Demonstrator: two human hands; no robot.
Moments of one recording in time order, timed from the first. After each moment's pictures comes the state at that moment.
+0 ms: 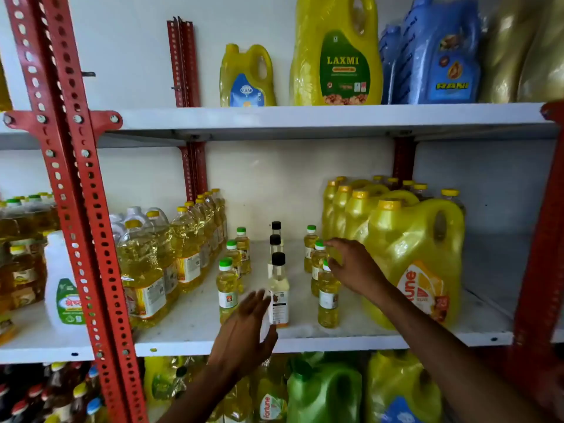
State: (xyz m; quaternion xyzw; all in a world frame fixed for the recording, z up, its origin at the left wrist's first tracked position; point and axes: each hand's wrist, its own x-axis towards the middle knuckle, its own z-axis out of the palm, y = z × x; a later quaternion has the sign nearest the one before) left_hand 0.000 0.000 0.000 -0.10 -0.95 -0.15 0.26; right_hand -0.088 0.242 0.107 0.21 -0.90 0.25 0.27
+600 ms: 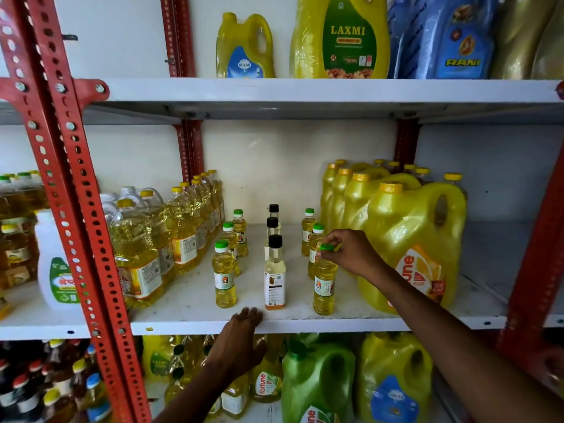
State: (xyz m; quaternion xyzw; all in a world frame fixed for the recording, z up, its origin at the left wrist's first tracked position) left_hand -0.018 -0.012 -0.059 -0.05 -0.98 -0.16 0.11; right_hand -0.106 0.247 0.096 0.18 -0.90 0.34 0.19
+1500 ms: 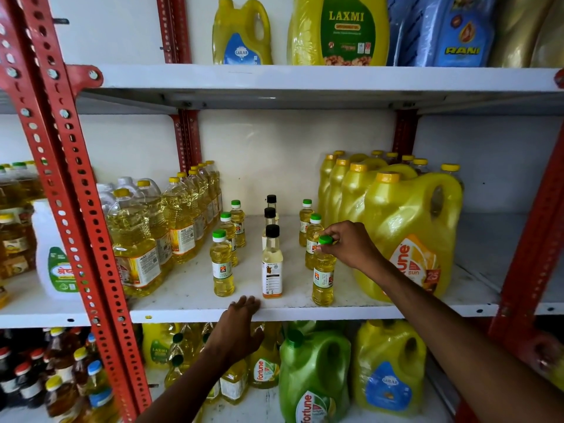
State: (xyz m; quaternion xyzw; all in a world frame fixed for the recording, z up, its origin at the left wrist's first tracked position) left_hand -0.014 -0.008 -0.055 -0.05 -0.98 -0.18 0.11; right_hand -0.095 0.249 0.094 0.18 -0.91 0.32 0.20
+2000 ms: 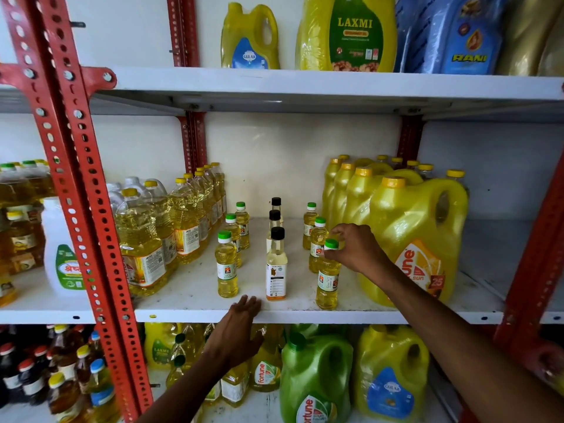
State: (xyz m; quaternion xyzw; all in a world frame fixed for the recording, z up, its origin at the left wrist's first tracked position) left_hand -0.007 -0.015 -0.054 -0.08 -0.98 -0.15 0.11; right_hand -0.088 0.247 0.099 0.15 -0.93 0.28 0.20
